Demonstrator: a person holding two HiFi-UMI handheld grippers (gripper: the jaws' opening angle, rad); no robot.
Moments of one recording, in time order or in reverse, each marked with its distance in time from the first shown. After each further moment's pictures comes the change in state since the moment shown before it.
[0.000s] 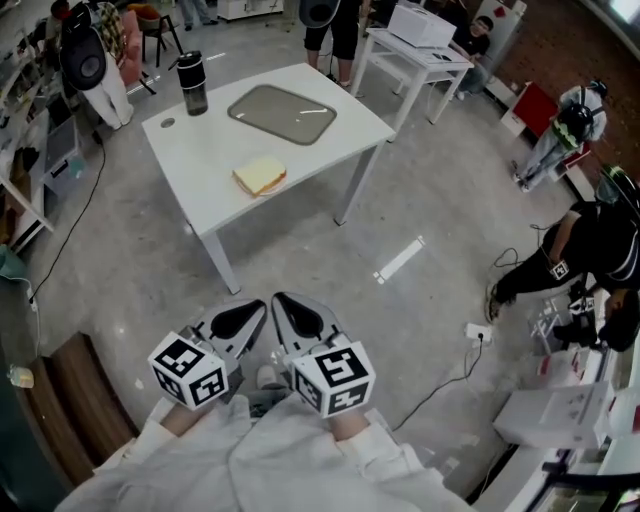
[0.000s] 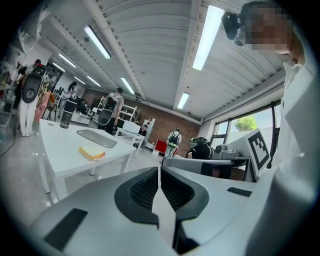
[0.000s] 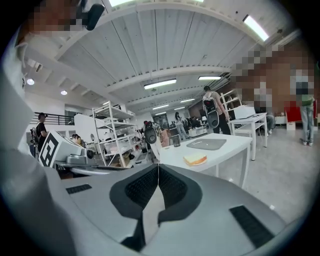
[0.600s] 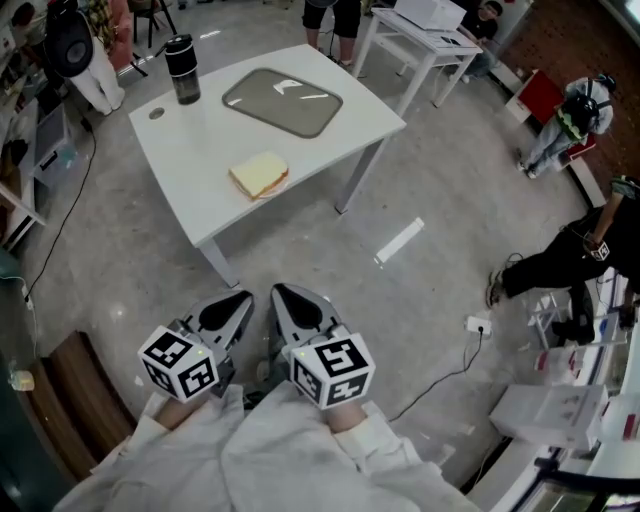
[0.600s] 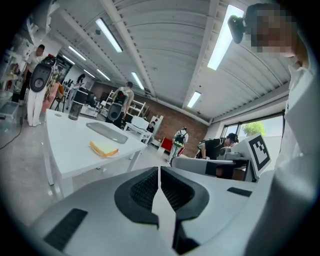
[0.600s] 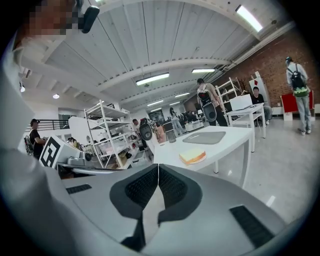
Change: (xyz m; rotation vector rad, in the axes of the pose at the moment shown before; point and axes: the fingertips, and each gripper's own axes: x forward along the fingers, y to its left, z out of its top) left arm 0.033 0.092 0.008 -0.089 0.036 0.051; right arm 0.079 -0.047 -0.001 0.072 0.041 -0.027
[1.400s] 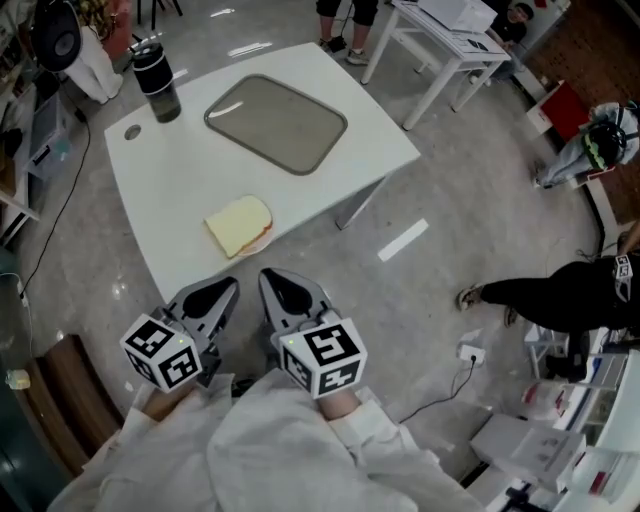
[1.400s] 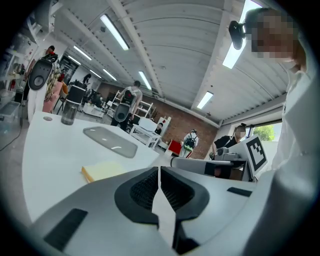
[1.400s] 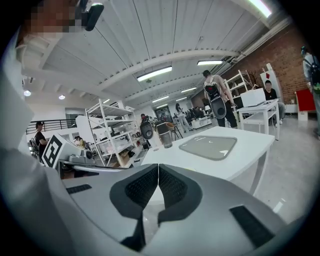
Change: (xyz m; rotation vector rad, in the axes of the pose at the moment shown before) left arm 0.142 0.098 0.093 -0.036 -0.009 0.071; right arm 0.131 -0.126 0.086 -0.021 0.049 0.101
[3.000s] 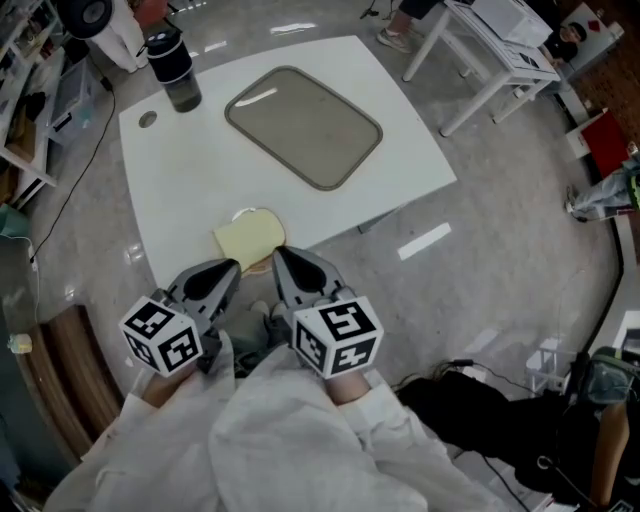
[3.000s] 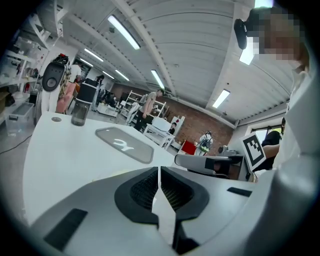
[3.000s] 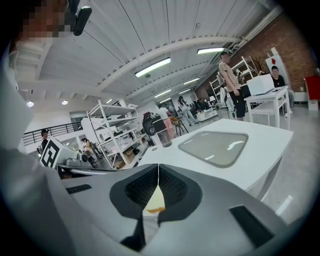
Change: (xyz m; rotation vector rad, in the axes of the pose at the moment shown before) left arm 0.046 0.069 0.025 -0.058 0.003 0.149; right arm 0.076 -0.060 0.022 0.047 0.067 0.094
